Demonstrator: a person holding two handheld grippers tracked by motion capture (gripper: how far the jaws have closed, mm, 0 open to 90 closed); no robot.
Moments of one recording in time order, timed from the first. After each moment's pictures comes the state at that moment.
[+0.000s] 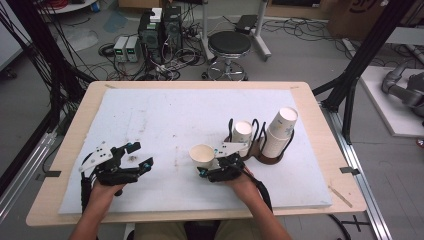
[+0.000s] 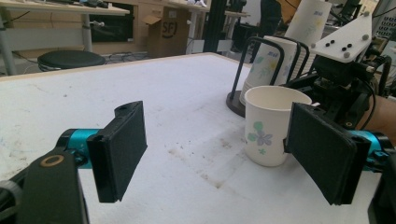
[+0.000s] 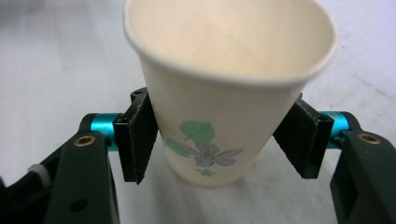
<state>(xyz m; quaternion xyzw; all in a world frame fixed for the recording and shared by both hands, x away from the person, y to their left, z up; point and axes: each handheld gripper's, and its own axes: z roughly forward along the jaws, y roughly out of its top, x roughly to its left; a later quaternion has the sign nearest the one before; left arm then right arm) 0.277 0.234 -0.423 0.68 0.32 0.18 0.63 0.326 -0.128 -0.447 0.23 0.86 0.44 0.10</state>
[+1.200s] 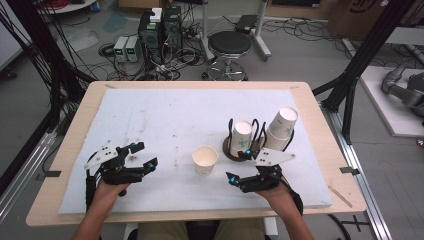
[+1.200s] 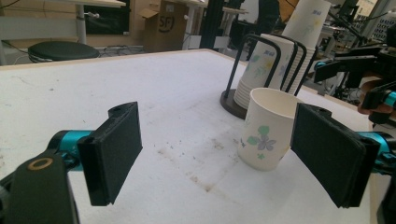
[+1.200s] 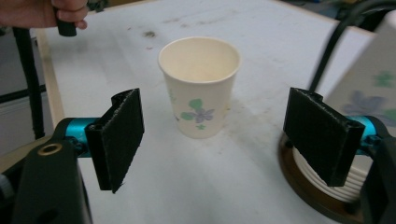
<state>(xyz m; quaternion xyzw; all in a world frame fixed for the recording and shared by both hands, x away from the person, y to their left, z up) 0.280 0.222 -0.422 0.68 0.33 0.16 0.64 0.276 -0.216 -0.401 0.24 0.81 0.51 0.14</state>
